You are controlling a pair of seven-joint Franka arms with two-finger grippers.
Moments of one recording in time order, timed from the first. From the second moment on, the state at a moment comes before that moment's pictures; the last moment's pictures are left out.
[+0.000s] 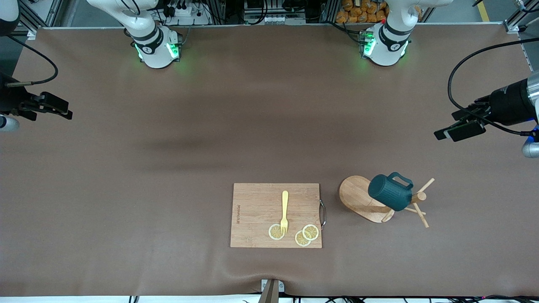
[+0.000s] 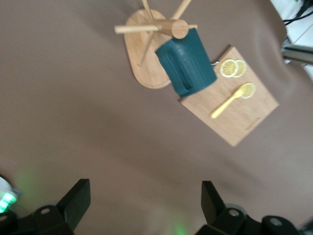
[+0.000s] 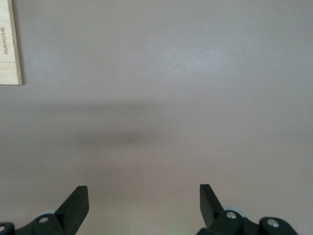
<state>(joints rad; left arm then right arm) -0.13 0.20 0.14 -1.34 -0.38 1.44 -0.64 -0.04 0.02 -0.01 -1.59 0.01 1.54 -0.07</state>
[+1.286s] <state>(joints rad) 0.04 0.00 -0.13 -1.53 0.04 1.46 -0.24 -0.04 0.02 -0.01 -1.59 0.01 1.53 -0.07</state>
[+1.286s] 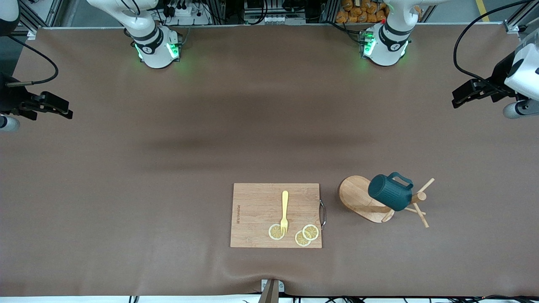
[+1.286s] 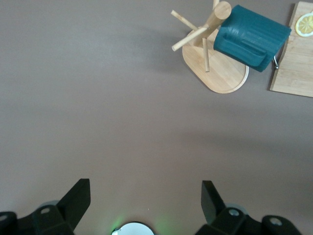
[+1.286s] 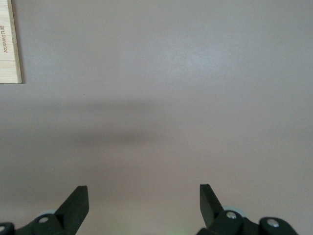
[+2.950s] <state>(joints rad) 0.03 -0.10 -0.14 -1.65 0.00 1.53 -0.16 -0.04 0.02 -0.02 -1.59 0.01 1.57 -0.07</state>
